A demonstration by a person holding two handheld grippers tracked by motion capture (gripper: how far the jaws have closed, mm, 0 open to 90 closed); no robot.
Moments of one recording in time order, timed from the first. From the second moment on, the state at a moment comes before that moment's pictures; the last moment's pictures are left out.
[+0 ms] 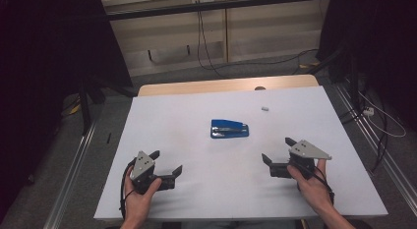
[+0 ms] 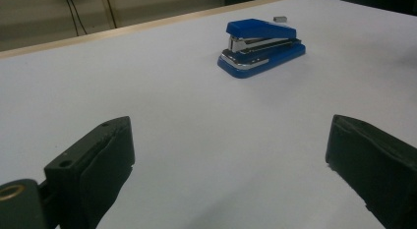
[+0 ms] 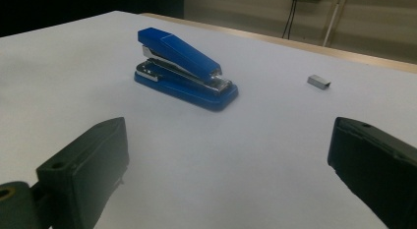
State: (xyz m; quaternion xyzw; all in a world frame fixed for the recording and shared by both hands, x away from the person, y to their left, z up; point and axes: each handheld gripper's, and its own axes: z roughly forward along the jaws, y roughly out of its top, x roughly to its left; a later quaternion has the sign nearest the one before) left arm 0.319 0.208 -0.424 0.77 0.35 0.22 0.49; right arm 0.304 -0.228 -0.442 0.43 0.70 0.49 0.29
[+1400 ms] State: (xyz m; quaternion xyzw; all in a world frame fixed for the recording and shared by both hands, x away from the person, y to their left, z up) left arm 0.379 0.131 -0.419 0.78 0.31 0.21 0.50; right arm 0.353 -0.165 -0.437 0.37 0.72 0.52 0.28
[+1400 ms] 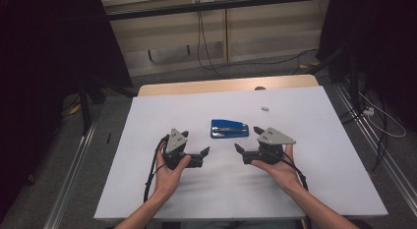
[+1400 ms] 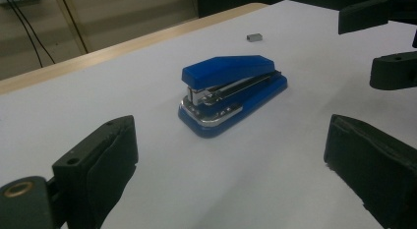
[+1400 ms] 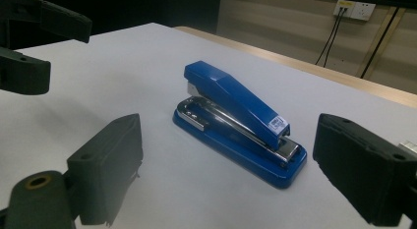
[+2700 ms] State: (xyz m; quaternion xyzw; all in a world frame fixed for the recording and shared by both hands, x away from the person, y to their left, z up) left arm 0.458 0.101 -0.416 0.77 0.31 0.22 0.51; right arm 0.412 -0.130 -0.444 0.36 0.76 0.50 0.20
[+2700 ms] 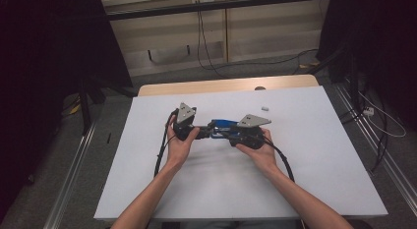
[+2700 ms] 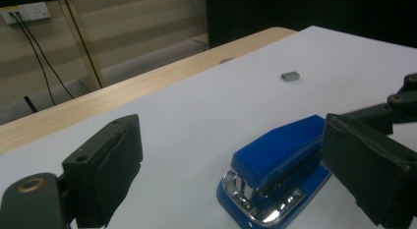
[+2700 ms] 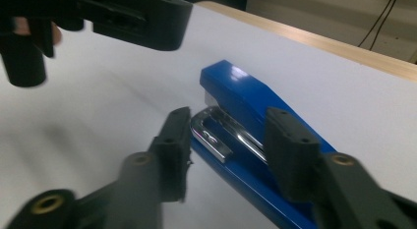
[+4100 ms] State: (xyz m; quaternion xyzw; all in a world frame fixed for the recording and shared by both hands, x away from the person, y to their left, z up) left arm 0.459 0.104 -0.436 0.80 0.31 0.18 0.47; right arm 0.425 -0.119 -0.452 0.37 0.77 0.48 0.19
